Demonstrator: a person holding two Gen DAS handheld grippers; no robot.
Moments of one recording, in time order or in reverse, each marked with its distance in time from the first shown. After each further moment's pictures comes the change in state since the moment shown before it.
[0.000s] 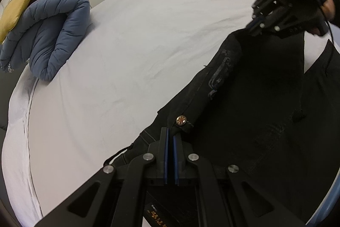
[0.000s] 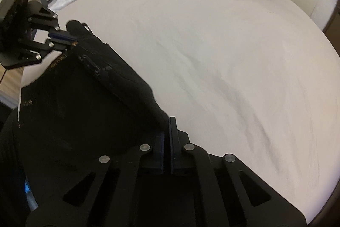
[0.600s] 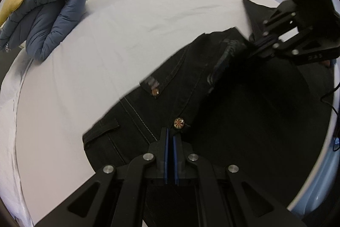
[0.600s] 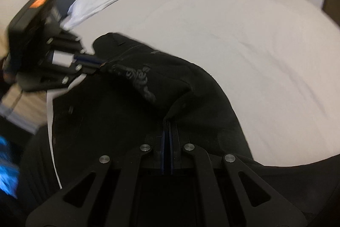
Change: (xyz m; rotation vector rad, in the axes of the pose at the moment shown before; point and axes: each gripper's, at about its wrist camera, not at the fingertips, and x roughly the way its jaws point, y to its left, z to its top) left arm -0.040 -0.043 -0.079 -0.040 0.004 -0.094; right arm -0.041 0.134 -0.065 0.025 -0.070 0.051
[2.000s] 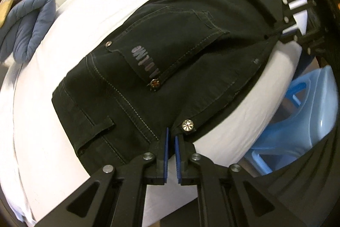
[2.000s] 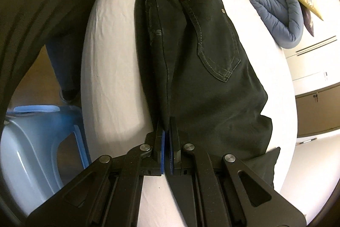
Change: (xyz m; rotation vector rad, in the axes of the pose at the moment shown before) left arm -0.037 -0.097 -0.132 0.191 0.100 -0.024; right arm 0.003 0.245 -0.190 -0.579 0.212 -0.420
